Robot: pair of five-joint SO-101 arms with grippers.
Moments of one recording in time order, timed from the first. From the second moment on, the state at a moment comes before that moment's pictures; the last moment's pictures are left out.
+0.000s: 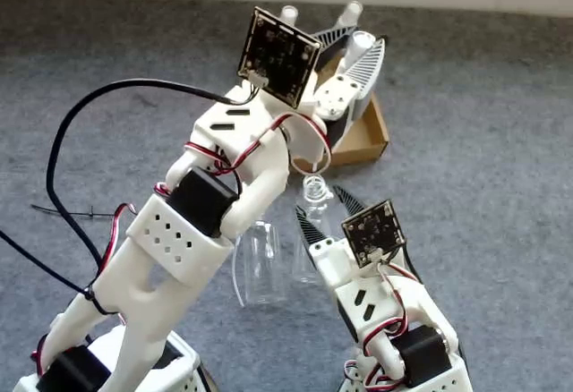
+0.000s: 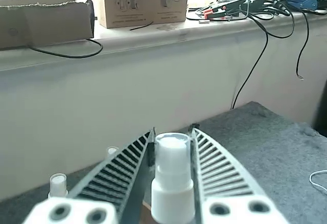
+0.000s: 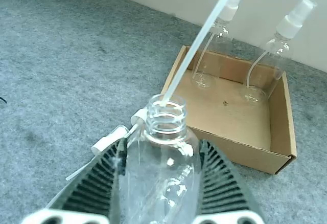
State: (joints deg) left arm 33.0 -29.1 13.0 25.2 6.0; right arm -27.7 -104.6 79.2 51.1 9.0
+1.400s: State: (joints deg) left arm 32.7 -50.9 45.1 31.2 6.4; right arm -27.9 -104.6 79.2 46.5 8.4
